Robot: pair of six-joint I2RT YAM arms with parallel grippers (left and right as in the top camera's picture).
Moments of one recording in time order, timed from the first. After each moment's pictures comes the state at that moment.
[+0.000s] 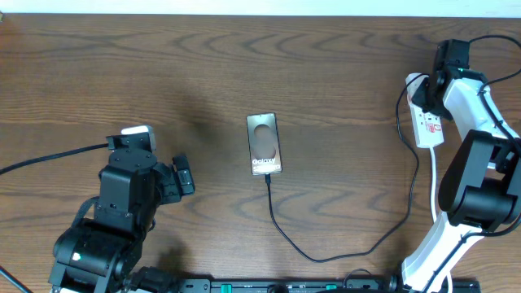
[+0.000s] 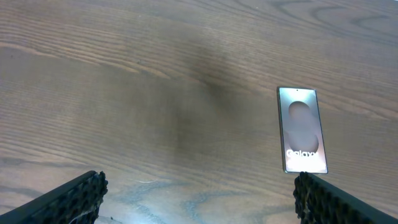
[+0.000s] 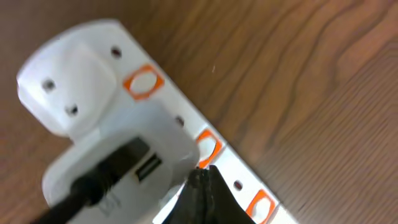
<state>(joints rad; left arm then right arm) -0.30 0.79 1.02 -1.02 -0.23 -0.38 -0.21 2.06 1.53 -0.64 0.29 0.39</state>
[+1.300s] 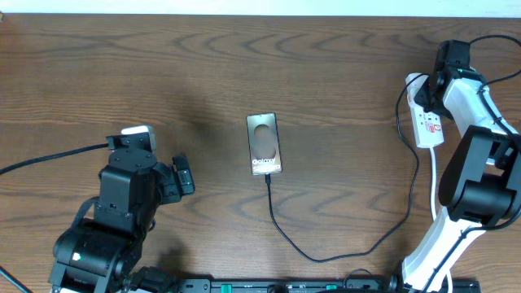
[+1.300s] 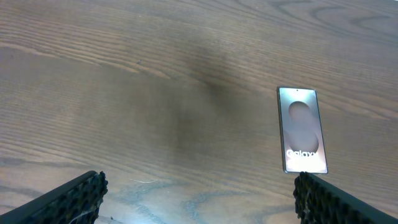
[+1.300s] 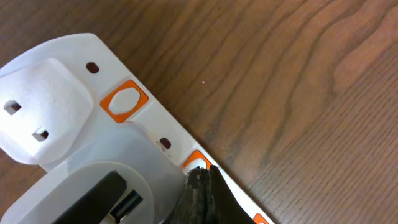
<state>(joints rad) -0.30 0.79 1.02 -1.02 -0.23 -0.38 -0.22 2.11 1.54 -0.61 0.31 0.39</state>
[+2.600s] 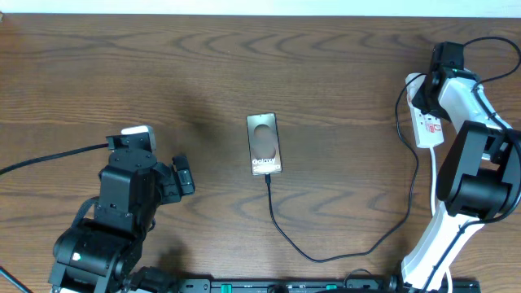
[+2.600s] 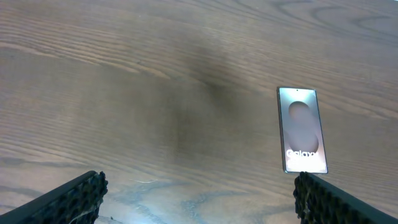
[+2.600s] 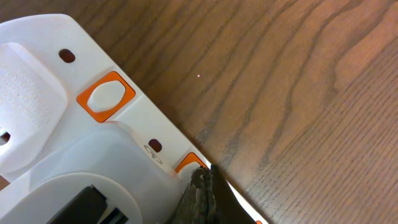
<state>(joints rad) -0.30 0.79 1.02 -1.02 -0.23 -0.38 -0.20 2.15 1.56 -0.63 0.35 0.38</state>
